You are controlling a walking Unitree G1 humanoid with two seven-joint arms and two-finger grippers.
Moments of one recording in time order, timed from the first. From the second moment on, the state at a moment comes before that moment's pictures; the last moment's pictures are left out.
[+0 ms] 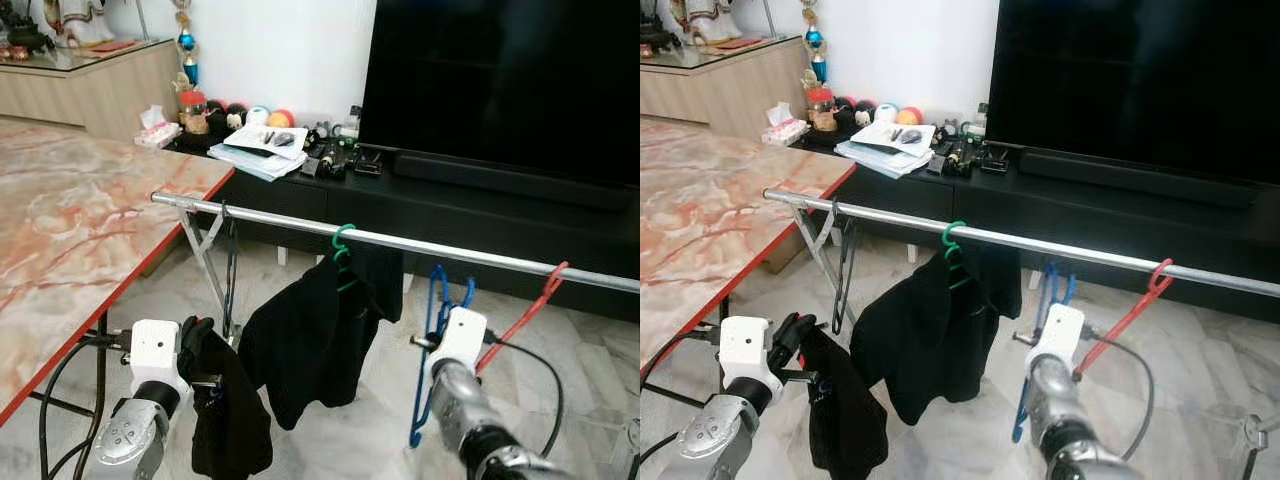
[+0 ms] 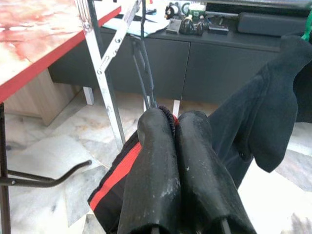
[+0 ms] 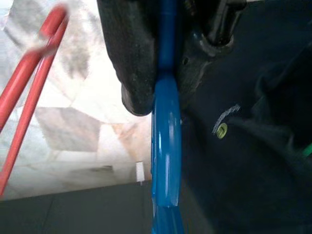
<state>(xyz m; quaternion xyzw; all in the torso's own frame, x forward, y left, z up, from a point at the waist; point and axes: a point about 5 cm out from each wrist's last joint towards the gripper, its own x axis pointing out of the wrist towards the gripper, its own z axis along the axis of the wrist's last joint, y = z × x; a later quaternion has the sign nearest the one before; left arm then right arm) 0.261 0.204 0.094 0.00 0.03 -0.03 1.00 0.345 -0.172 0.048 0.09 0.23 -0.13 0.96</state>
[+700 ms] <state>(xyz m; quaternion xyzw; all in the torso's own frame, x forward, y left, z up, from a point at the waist) 0.257 0.206 0.102 0.02 0.02 -0.04 1.00 0.373 -0.184 0.090 0.07 0.20 -0.12 0.97</state>
